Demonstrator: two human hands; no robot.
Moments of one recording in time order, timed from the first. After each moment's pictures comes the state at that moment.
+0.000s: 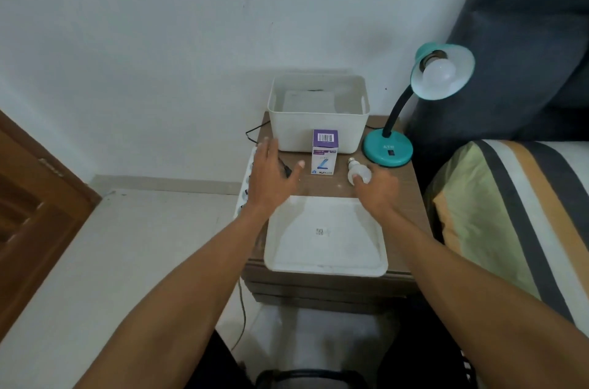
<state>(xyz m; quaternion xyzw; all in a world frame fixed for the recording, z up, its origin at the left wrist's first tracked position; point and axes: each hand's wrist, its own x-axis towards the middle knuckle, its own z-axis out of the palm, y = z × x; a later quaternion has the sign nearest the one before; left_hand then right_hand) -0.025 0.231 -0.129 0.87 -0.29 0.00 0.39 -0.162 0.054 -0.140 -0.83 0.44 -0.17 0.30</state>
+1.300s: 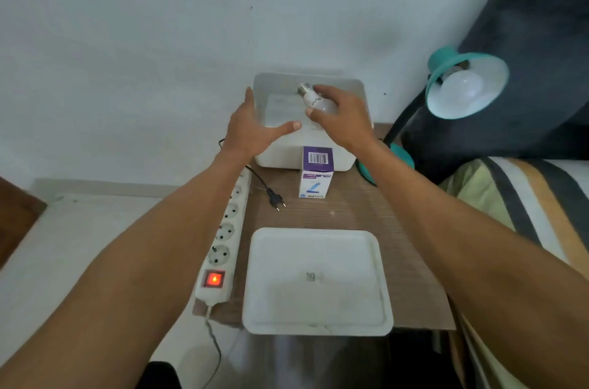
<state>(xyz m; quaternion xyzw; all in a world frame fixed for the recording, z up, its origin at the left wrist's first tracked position) 0.125 0.141 -0.104 0.83 -0.30 -0.06 0.46 -0.010 -0.011 -0.054 -0.87 0.23 -0.22 0.38</state>
